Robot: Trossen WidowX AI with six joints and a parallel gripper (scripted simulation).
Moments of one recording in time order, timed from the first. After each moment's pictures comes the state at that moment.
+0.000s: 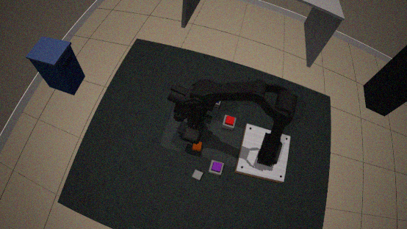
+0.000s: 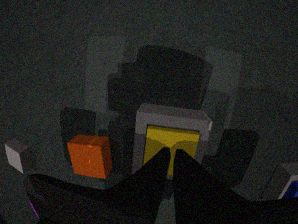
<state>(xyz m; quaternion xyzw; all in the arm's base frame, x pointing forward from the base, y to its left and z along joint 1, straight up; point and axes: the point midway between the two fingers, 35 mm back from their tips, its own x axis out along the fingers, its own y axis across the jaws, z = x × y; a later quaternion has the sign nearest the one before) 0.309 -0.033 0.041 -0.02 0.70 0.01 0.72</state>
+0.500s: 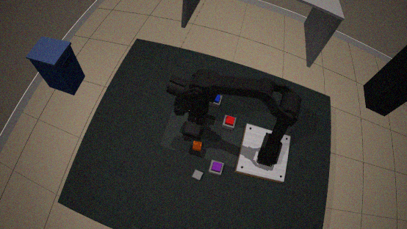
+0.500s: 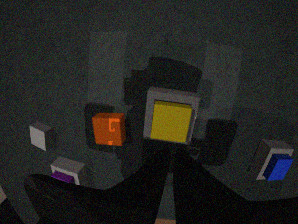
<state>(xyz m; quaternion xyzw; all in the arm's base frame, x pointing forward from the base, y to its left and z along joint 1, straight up) 0.305 -0.032 0.091 -0.02 0.71 0.01 0.71</state>
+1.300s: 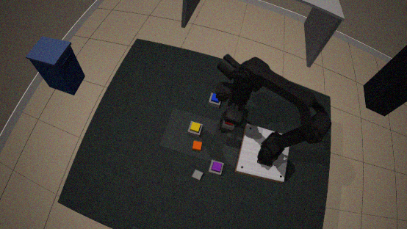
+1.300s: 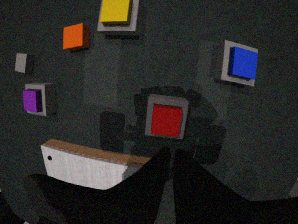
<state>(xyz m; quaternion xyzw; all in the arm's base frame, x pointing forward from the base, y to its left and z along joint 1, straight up) 0.190 -0.108 0.124 -0.02 0.70 0.01 0.72</state>
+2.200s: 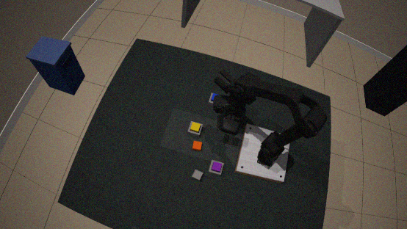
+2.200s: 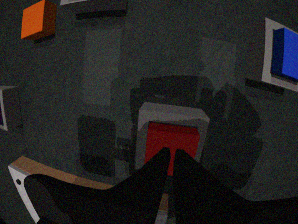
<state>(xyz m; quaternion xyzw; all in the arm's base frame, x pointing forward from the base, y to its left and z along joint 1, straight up) 0.188 -0.108 0.045 -0.02 0.70 0.01 0.71</state>
